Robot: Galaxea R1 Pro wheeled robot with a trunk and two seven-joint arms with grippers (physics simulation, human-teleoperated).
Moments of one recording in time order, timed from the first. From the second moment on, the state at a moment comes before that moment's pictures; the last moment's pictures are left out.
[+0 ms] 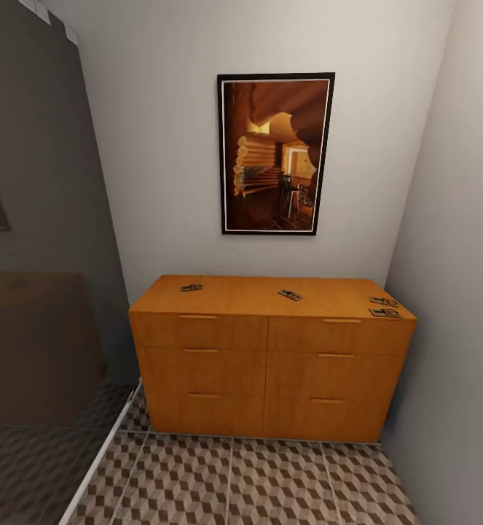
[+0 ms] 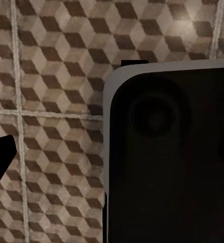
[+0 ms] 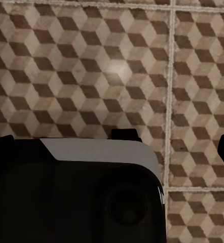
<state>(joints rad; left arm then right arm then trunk) 0.00 0.05 0.00 0.05 0.00 -0.27 0.04 -0.01 0.04 0.00 -0.13 0.00 -0.26 -0.08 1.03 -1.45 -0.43</state>
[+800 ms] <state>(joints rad) 0.00 0.04 0.00 0.05 0.00 -0.27 0.04 -0.01 0.04 0.00 -0.13 0.00 -0.26 -0.08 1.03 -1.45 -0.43</state>
